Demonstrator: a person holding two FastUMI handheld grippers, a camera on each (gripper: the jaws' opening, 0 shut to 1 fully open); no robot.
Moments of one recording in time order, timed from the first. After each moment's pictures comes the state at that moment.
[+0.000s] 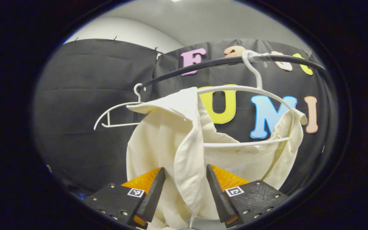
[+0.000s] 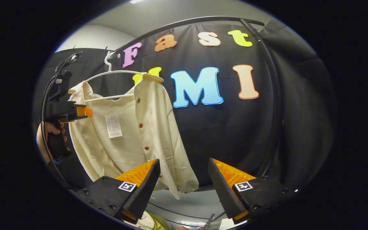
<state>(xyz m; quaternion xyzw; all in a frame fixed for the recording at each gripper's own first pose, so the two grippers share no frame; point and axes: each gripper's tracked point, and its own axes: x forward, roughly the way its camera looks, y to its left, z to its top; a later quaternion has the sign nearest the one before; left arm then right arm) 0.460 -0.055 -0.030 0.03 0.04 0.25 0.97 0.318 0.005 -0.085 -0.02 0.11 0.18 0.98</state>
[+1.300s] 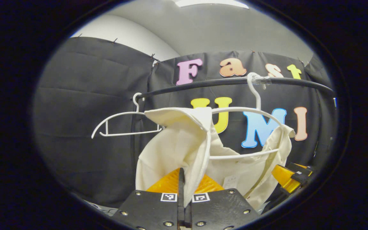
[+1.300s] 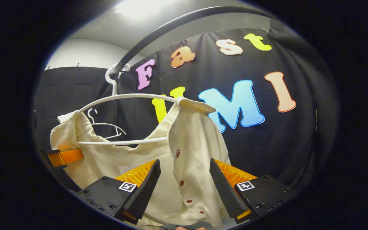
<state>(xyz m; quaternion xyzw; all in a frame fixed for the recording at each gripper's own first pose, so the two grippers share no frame) 0.434 -0.040 0.002 0.01 -0.01 0.19 0.98 0.426 0.183 -0.006 0.07 0.02 0.27 0.96</state>
